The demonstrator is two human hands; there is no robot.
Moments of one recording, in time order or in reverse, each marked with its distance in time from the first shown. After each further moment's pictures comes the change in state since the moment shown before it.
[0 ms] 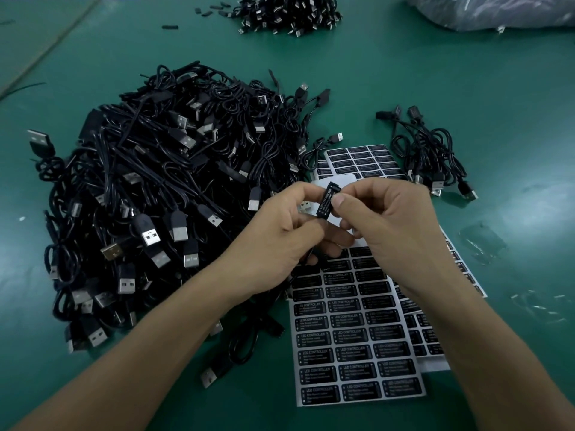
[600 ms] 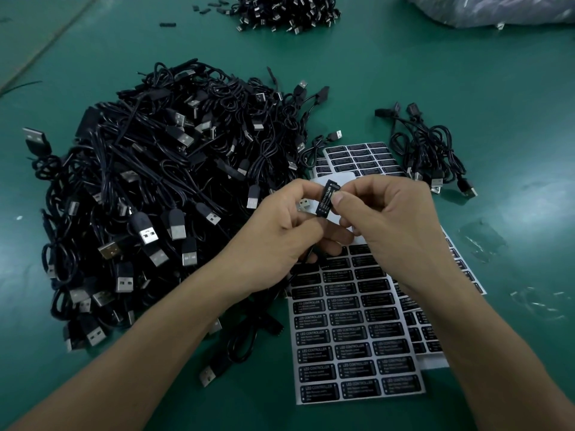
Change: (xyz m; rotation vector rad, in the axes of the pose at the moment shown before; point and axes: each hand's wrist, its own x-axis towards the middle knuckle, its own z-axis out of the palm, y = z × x) left_hand -0.002 0.004 0.001 -0.014 0.002 -0.016; right_hand 0.000 0.000 0.001 -0.038 0.031 -0.002
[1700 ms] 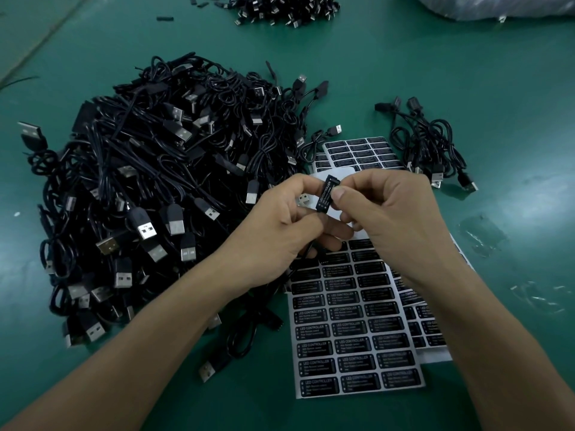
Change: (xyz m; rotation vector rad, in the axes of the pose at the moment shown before) left_hand 0.001 -0.002 -0.001 0.000 -0.007 0.011; right_hand 0.003 0.005 -0.004 -0.030 -0.048 -0.021
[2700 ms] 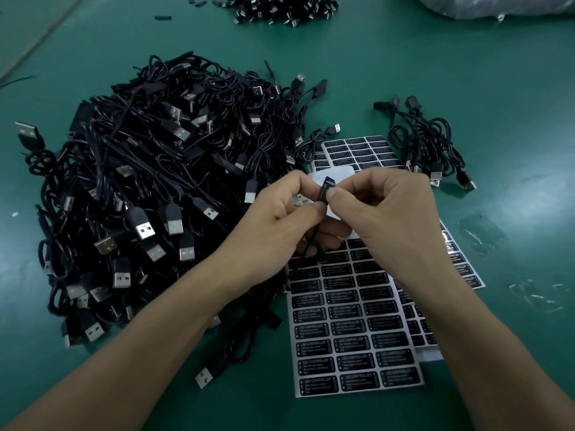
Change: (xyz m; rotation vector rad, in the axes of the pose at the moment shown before) left_hand -0.003 0.005 0.003 -0.042 0.056 -0.030; right_hand -0.007 -0.010 0.008 0.015 0.092 -0.020
